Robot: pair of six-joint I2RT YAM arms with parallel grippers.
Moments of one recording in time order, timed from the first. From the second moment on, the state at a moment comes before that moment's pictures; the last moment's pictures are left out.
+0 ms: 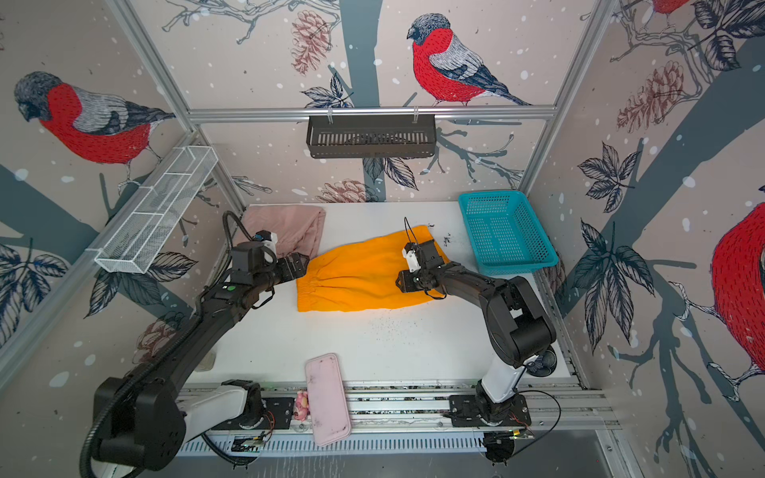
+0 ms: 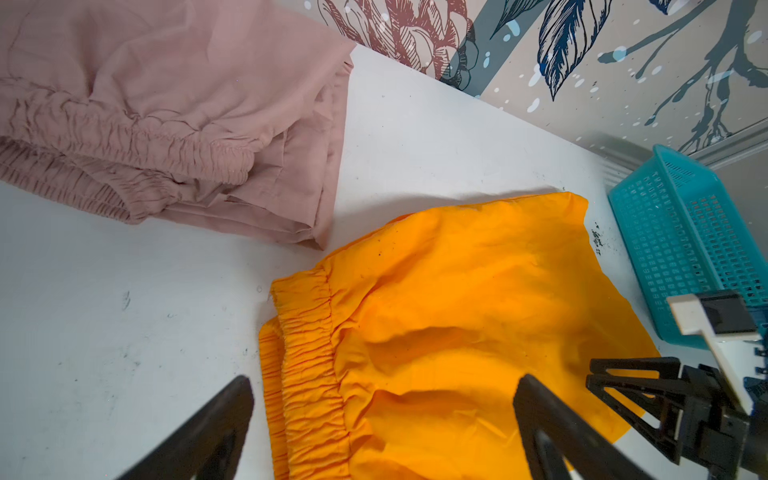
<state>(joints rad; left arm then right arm) -0.14 1.15 0.77 -0.24 0.18 -0.42 0.46 1.72 0.95 -0.20 -0.29 0.24</state>
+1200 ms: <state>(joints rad) 0.00 1.00 0.79 -0.37 0.11 -0.42 1.00 1.59 1.03 -0.12 0.04 -0.27</state>
